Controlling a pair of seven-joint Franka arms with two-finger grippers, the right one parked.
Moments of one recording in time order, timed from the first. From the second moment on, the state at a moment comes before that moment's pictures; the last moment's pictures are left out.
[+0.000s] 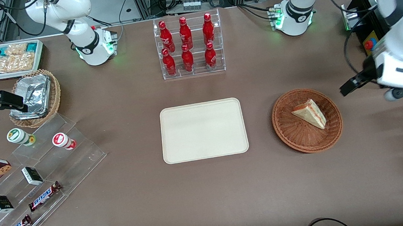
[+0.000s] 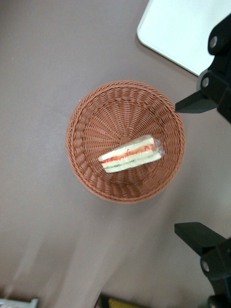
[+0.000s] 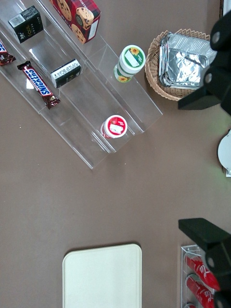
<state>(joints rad) -0.01 0.00 -0.09 -1.87 0.01 1.84 -0.58</state>
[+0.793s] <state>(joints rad) -0.02 0.07 -0.14 -2.23 0.01 2.25 -1.00</state>
